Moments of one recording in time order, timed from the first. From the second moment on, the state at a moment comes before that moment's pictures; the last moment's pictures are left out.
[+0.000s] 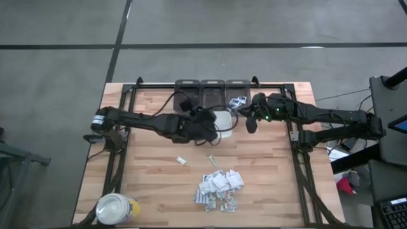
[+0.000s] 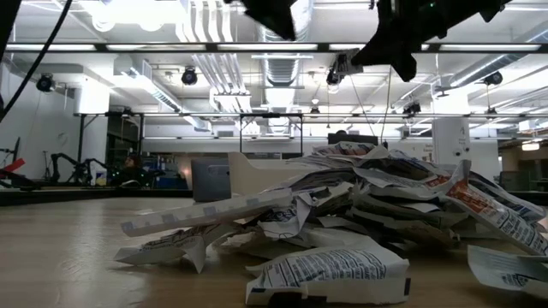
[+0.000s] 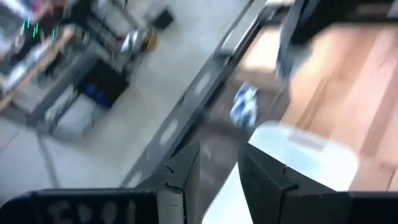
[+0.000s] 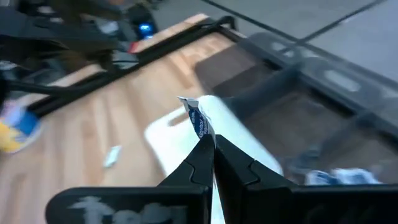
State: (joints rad) left arm -0.13 1.76 1.75 -0.82 -0.92 -0.23; right arm -0.22 0.98 0.76 -0.21 0.10 0.36
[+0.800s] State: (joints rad) left arm -0.13 1.30 0.96 -0.42 -0.75 -0.56; right arm -0.58 1.21 0.76 -0.29 0.07 0.28
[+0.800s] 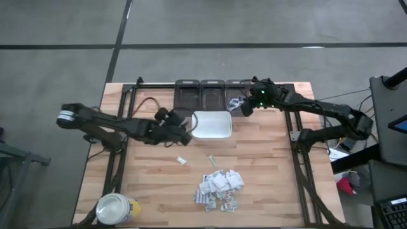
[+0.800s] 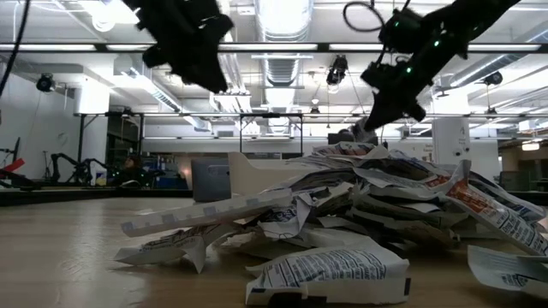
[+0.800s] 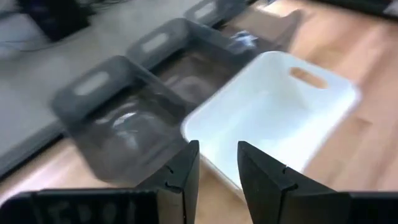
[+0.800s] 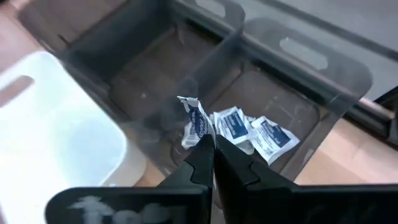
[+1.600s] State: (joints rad) left arm -0.13 0.80 0.30 0.27 -0.49 -0.42; right arm -0.67 1.74 1.24 -0.70 0.11 0.11
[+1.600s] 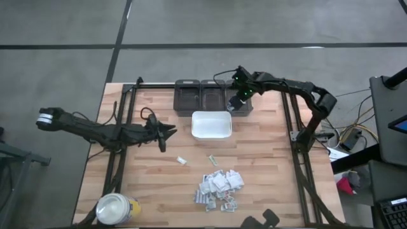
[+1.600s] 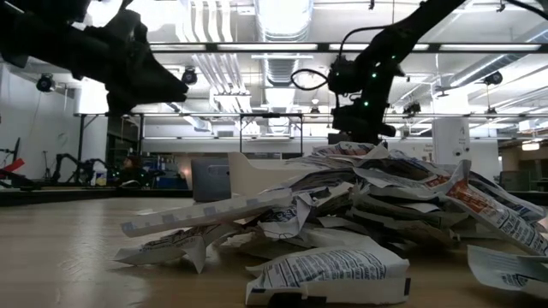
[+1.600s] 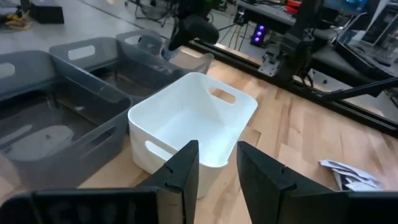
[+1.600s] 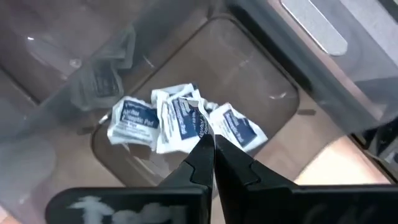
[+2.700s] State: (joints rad) left arm -0.13 0.73 0.29 0.21 -0.49 -0.36; right arm -0.60 1.56 1.26 -0.91 0.07 0.05
